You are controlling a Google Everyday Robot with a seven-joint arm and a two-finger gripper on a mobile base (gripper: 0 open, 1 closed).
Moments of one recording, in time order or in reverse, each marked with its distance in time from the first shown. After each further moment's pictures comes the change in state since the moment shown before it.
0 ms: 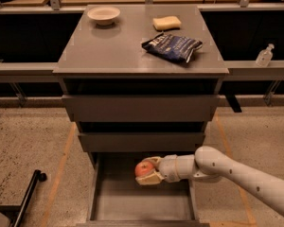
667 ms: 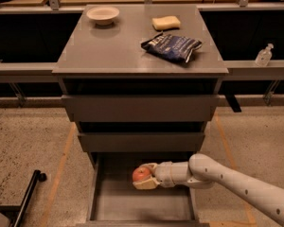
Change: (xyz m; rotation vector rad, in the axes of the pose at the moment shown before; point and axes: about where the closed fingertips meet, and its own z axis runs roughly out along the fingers) arm 0.044 -0.014 0.037 -0.008 -0.016 0.046
